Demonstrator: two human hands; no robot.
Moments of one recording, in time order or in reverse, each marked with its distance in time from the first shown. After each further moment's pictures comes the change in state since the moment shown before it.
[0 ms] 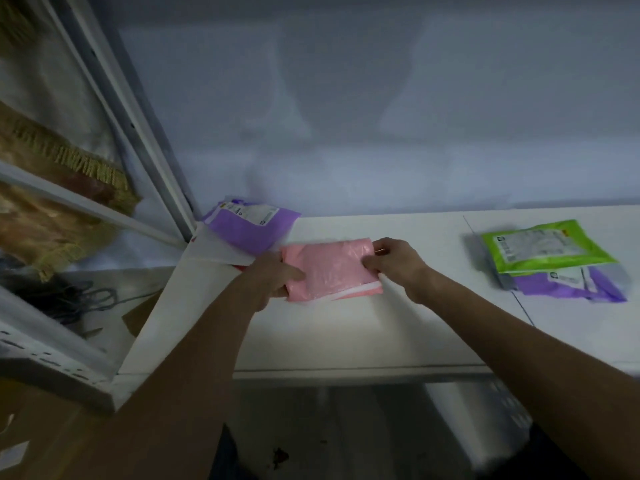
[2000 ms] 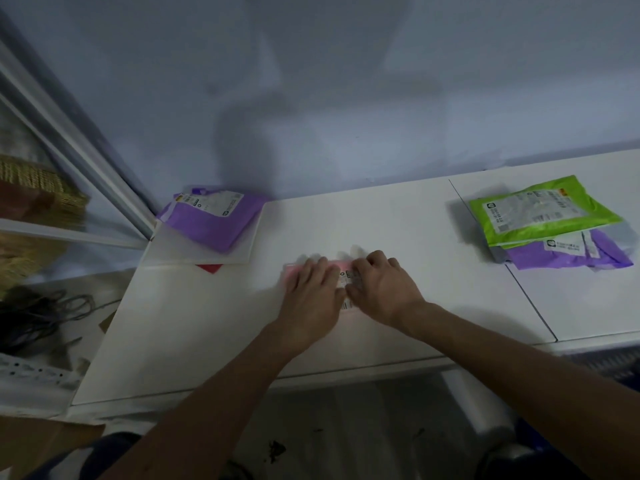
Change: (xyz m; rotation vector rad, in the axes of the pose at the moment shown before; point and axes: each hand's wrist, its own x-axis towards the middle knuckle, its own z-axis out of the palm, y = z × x) left_hand 0.019 -0.051 0.106 1.285 0.000 0.619; right_hand 0.003 0.072 0.009 -0.908 0.010 -0.257
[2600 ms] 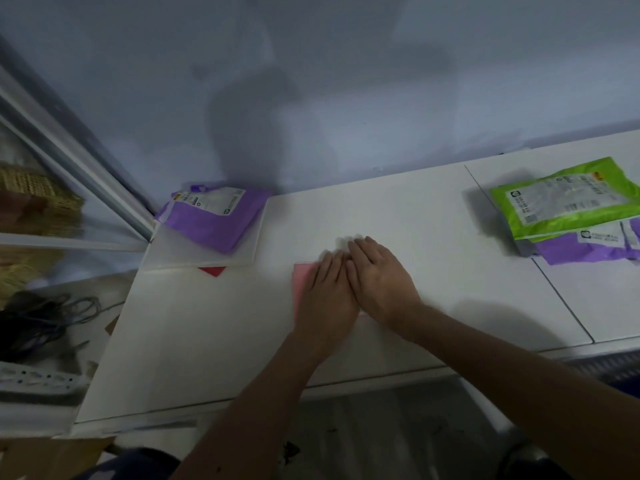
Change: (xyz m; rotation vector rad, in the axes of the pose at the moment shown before) left_hand 0.025 -0.008 0.043 0.037 0.145 0.144; right_hand 0.035 -0.004 0.048 0.123 0.271 -0.122
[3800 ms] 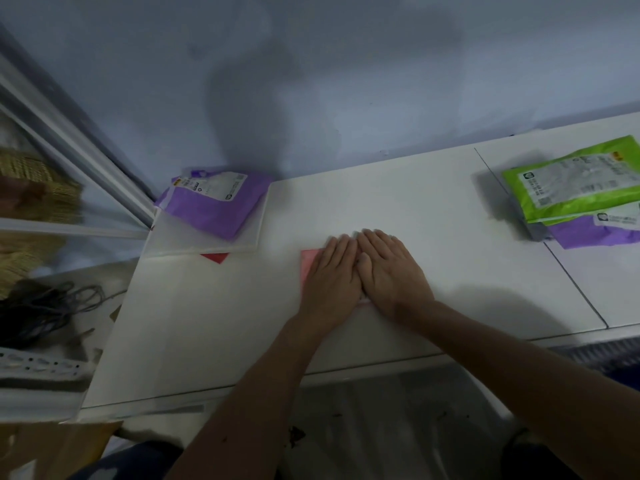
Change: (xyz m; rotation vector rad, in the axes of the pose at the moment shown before) left_hand 0.010 -0.017 0.026 -0.082 -0.106 -0.045; right_hand -0.013 0.004 0.006 -0.009 -0.063 0.067
